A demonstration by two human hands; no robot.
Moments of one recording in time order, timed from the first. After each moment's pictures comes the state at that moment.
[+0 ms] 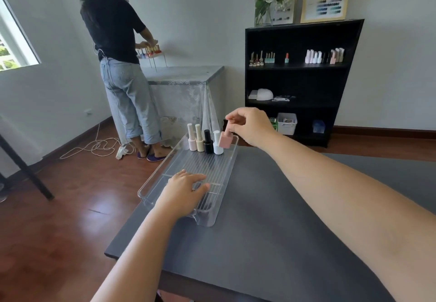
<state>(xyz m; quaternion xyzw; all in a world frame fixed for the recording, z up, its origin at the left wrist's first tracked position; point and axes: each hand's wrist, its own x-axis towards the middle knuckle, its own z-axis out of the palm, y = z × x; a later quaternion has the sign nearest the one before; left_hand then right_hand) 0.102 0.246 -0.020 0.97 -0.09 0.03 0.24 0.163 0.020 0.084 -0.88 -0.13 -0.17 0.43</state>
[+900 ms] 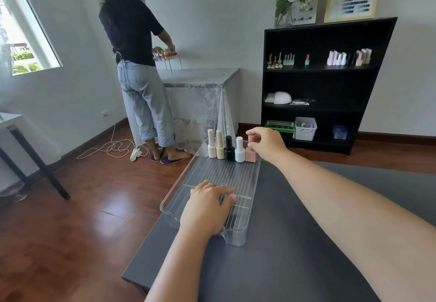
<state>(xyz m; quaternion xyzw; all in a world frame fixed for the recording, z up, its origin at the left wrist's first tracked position) 0.110 0.242 -0.026 0.96 -0.07 0.07 0.26 0.248 0.043 0.018 -0.90 -0.06 -0.13 0.40</state>
